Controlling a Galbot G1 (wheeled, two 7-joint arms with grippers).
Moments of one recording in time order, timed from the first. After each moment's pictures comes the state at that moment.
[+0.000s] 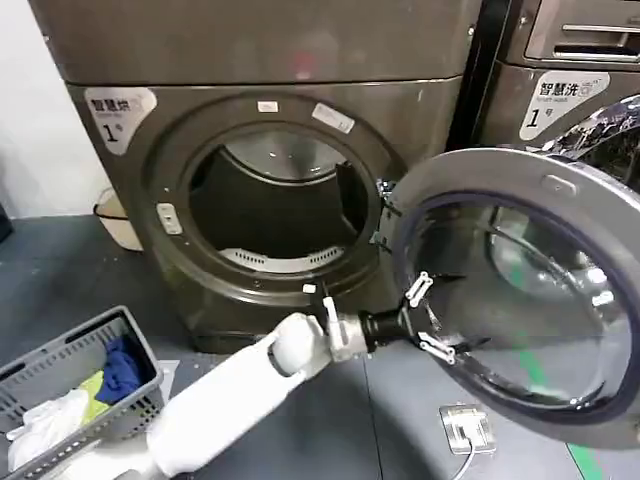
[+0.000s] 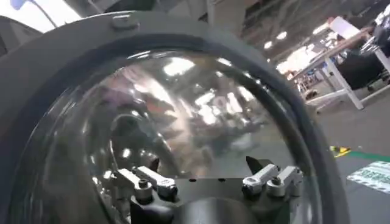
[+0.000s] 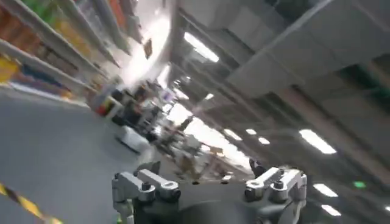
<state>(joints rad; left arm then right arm) 0.46 -1.24 0.43 -1.59 -0.29 -0.33 0.44 -1.88 1.43 2.14 1.64 0.10 -0.01 0.15</state>
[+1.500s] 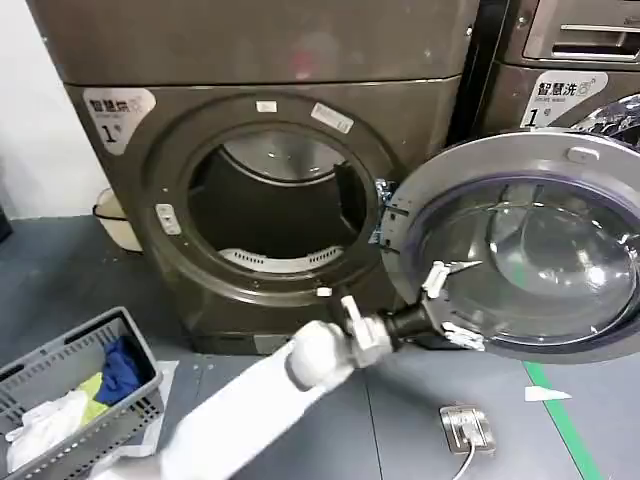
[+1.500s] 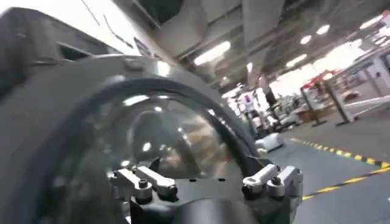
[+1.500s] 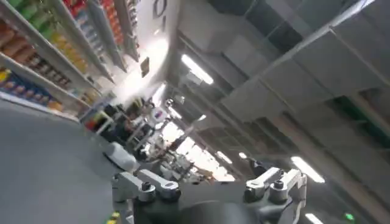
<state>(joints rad) 0.57 -1.24 0.34 -1.76 -0.28 -0.12 0.32 -1.89 1.39 2.17 1.64 0.14 0.04 0.08</state>
